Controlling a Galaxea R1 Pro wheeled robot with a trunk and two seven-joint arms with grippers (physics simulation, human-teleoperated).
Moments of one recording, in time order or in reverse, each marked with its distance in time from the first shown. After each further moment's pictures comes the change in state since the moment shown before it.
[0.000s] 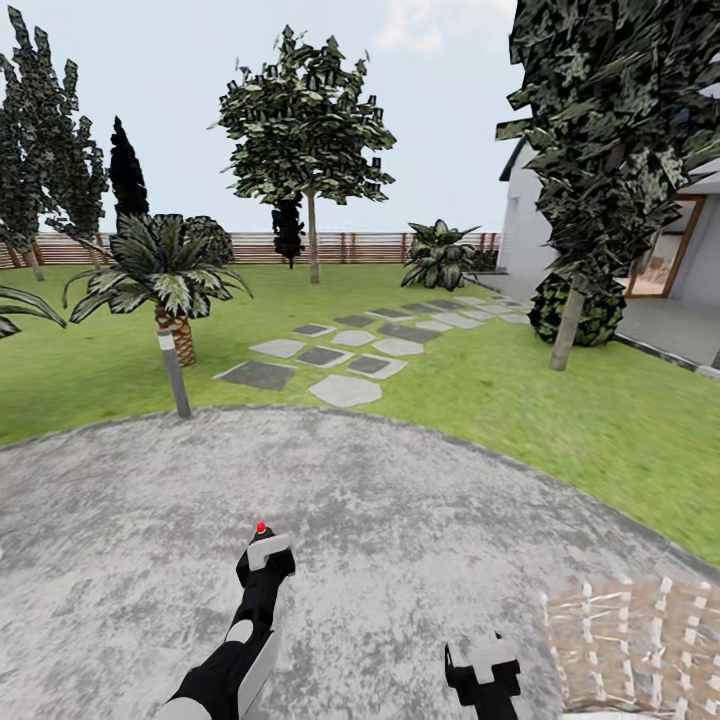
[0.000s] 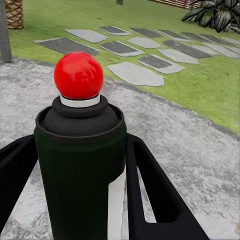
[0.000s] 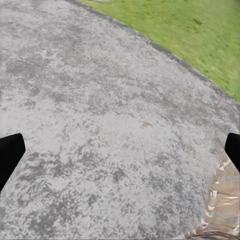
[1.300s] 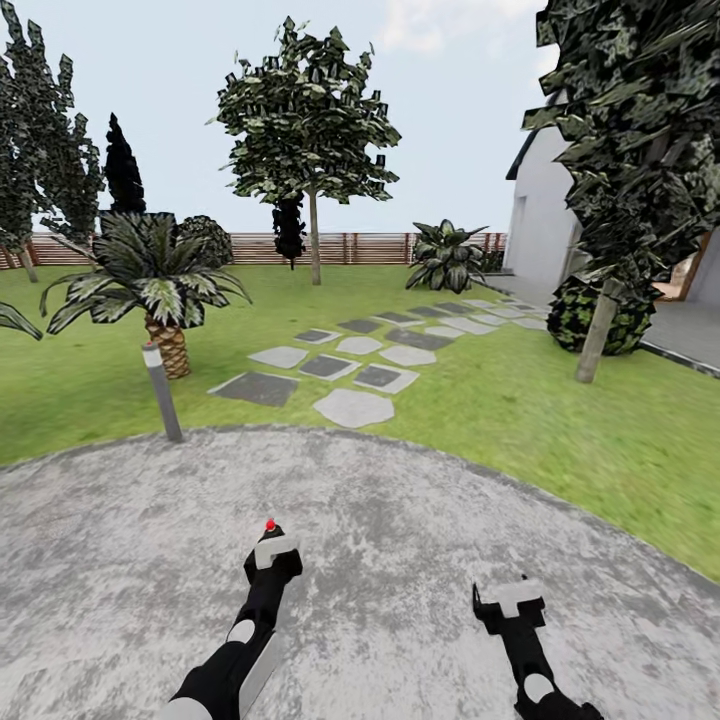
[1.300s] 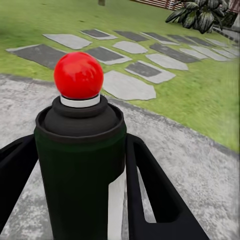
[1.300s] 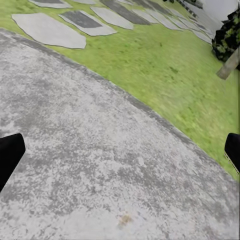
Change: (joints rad) left arm 0.000 -0.002 -0.013 0.001 0.001 0.001 -0.073; right arm -0.132 -0.105 -0.004 -0.005 0.001 0.002 0.000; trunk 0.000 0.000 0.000
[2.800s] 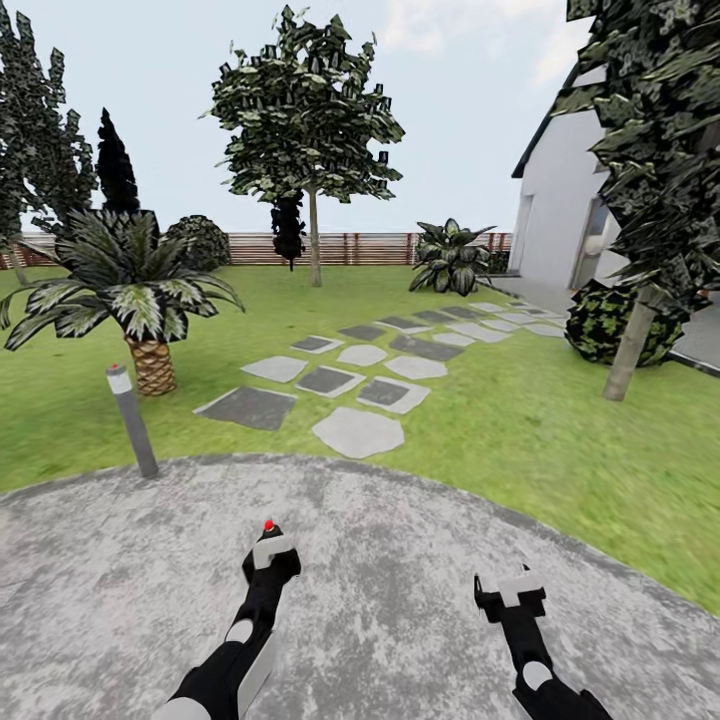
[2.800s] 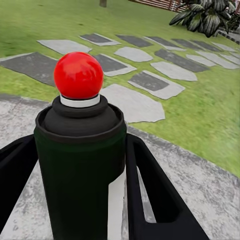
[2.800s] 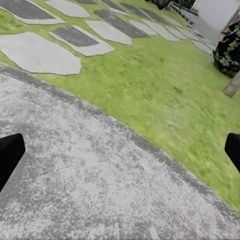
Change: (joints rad) left arm 0.000 0.003 0.011 0.000 0.002 -0.001 -0.005; right arm -0.027 -0.003 -0.001 0.005 -0.007 -0.001 -0.013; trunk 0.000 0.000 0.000
